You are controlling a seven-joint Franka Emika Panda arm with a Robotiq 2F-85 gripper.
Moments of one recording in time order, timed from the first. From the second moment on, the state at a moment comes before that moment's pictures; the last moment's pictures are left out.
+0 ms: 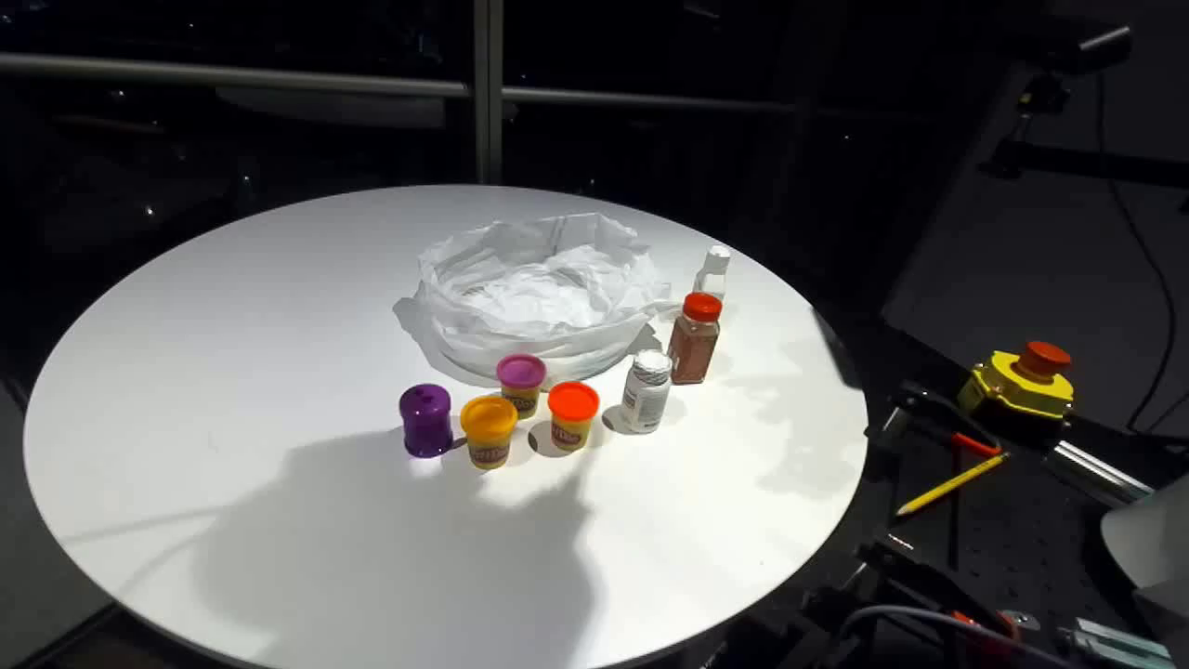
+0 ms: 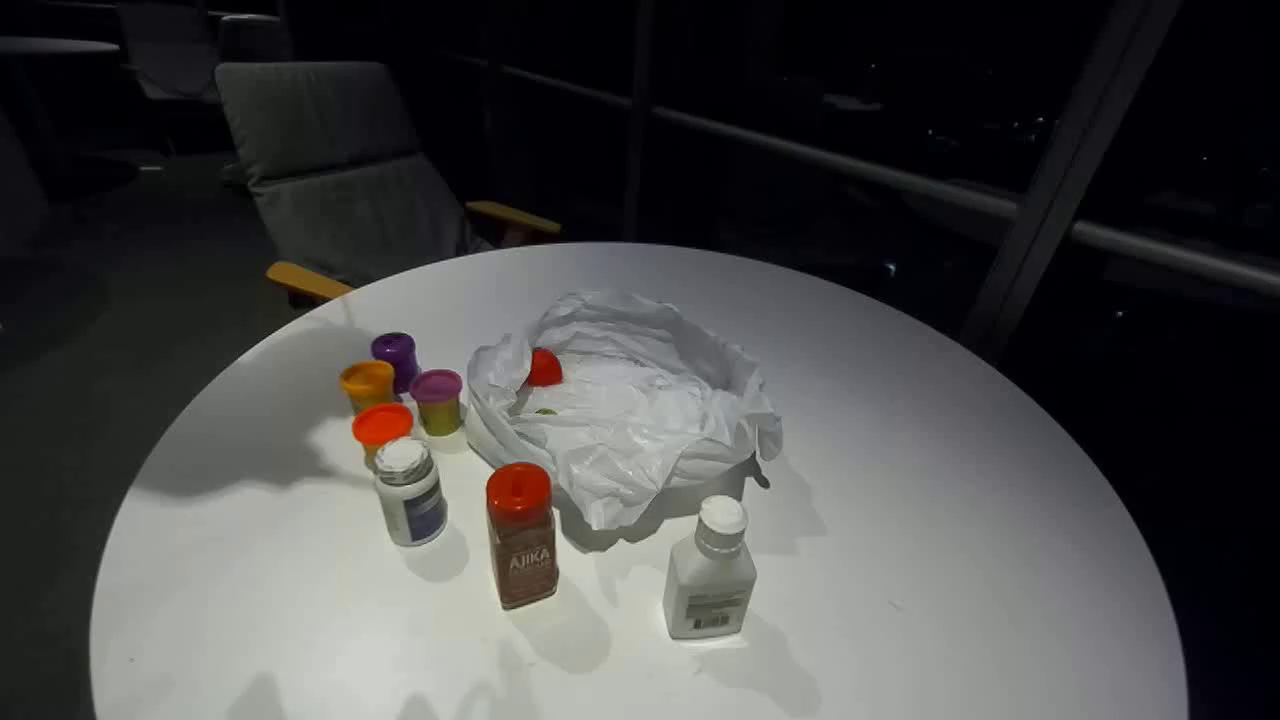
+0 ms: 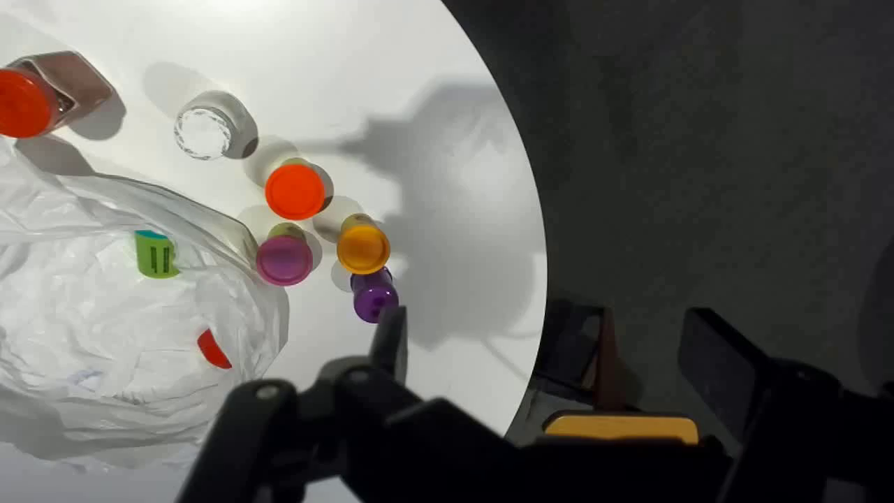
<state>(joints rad) 0.27 -0.37 0.13 -2.39 0.28 2.15 -0.03</state>
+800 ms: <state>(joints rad) 0.27 -0.37 0.14 -2.37 0.28 2.15 -0.03</state>
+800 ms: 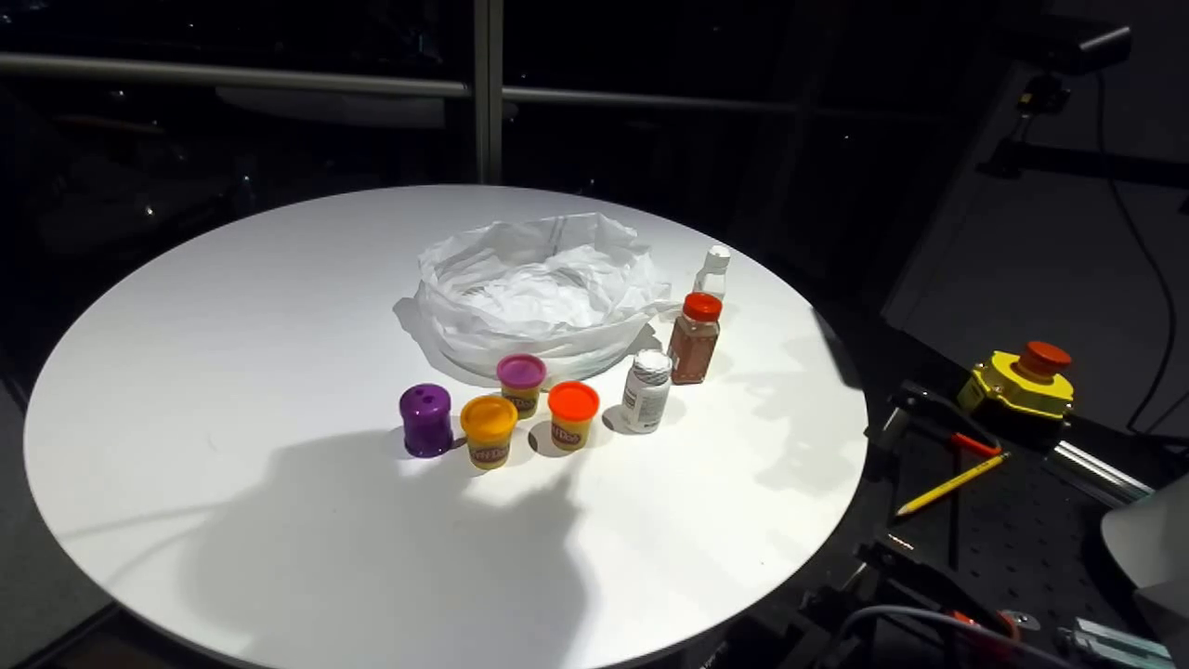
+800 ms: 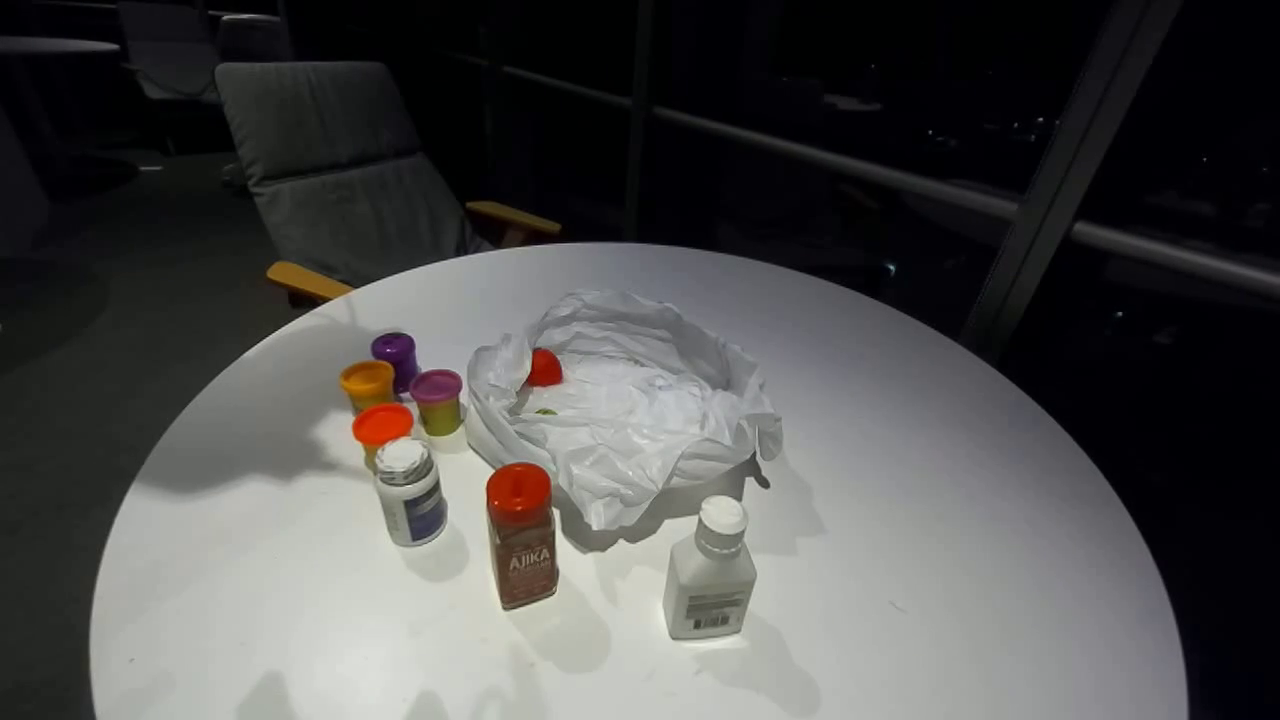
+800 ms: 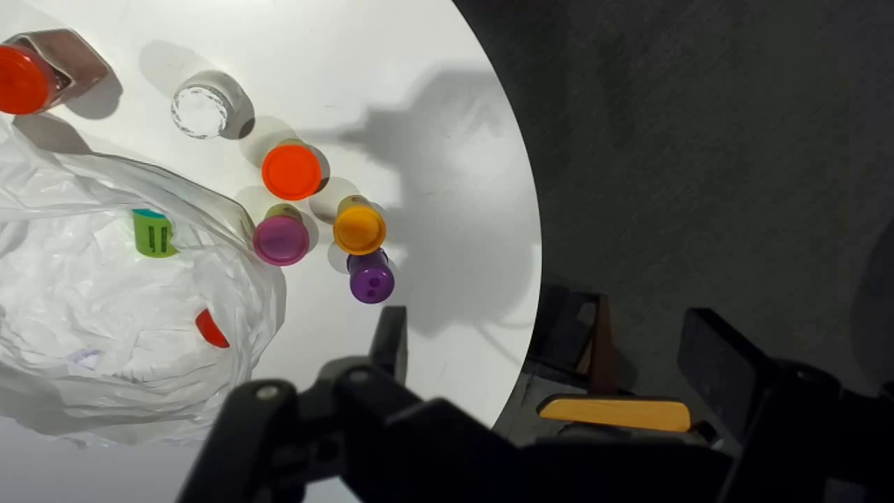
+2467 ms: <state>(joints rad) -0.11 -0.11 0.03 -2.52 -0.04 2.43 0.59</state>
